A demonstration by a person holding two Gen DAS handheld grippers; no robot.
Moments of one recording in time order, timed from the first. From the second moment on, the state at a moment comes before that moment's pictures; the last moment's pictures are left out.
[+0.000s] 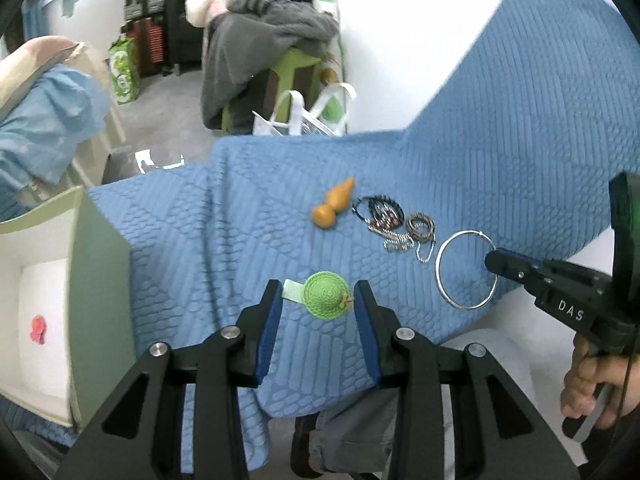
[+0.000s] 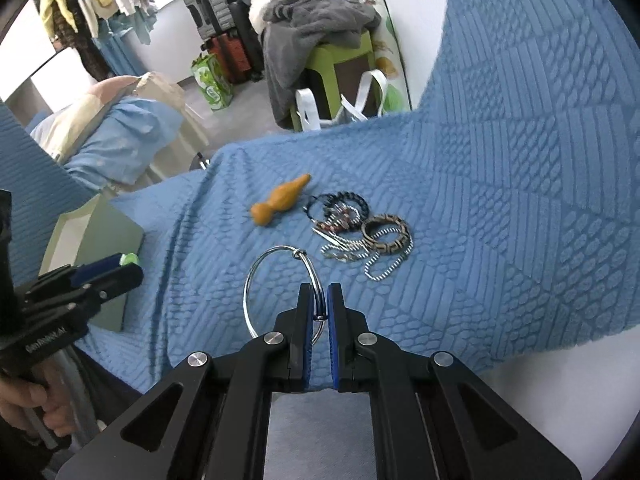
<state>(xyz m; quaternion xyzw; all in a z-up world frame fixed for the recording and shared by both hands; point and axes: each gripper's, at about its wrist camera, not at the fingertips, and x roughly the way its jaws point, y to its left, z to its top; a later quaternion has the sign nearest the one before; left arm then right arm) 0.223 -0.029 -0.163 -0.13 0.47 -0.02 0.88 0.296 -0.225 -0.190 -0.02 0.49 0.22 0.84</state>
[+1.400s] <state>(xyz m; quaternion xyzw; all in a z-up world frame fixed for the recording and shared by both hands) 0.122 0.198 -0.056 -0.22 0.39 0.11 0.89 0.250 -0.007 -0.067 -0.04 0.39 0.34 0.85</state>
